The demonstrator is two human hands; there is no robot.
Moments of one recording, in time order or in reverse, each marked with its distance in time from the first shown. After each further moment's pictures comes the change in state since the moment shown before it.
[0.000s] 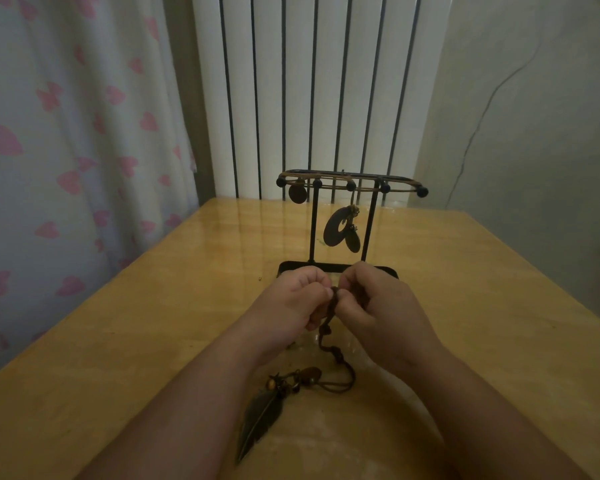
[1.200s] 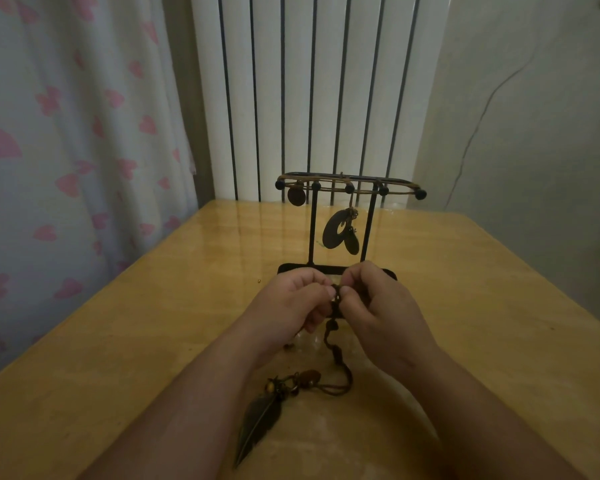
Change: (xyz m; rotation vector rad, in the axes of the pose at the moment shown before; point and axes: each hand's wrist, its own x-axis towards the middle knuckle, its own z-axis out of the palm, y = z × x) left_hand 0.001 -0.001 -0.001 -0.006 0.030 0.015; right_hand -0.001 -0.002 -0.001 0.107 0.020 0.056
